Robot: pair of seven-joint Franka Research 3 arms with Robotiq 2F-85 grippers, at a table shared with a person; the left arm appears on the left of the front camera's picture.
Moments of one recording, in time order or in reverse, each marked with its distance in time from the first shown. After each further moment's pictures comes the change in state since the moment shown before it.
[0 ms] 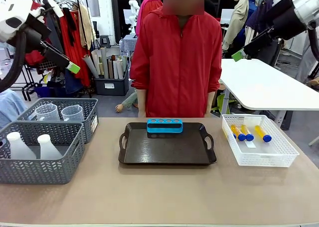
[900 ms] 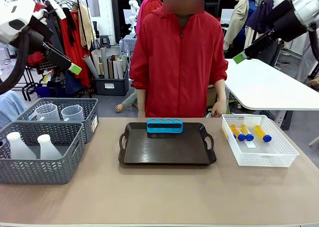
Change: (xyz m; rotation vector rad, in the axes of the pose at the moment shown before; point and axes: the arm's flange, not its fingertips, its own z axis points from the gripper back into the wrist) left arm 0.000 -0.001 -0.005 0.007 0.002 -0.002; right arm -0.003 -0.001 -0.002 -0.006 0.020 -0.006
